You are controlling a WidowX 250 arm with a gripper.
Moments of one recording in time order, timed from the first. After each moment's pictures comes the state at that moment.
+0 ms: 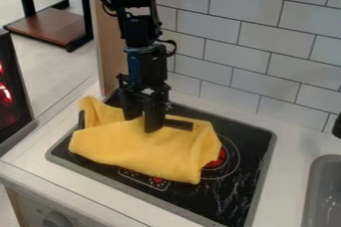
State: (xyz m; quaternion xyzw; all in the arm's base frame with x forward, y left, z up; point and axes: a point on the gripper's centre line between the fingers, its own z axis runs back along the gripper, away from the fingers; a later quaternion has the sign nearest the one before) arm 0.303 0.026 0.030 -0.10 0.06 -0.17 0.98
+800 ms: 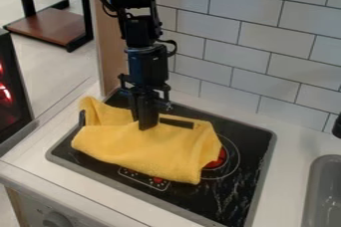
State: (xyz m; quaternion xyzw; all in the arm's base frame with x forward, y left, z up) arm 0.303 0.028 0.031 -0.10 0.06 -0.19 0.97
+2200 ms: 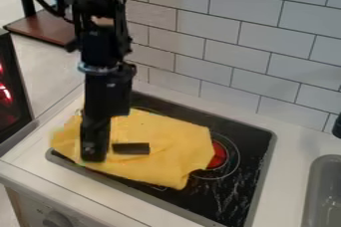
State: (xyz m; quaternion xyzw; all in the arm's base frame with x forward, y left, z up) arm 0.207 0.037 0.043 -0.06 0.08 -0.53 0.84
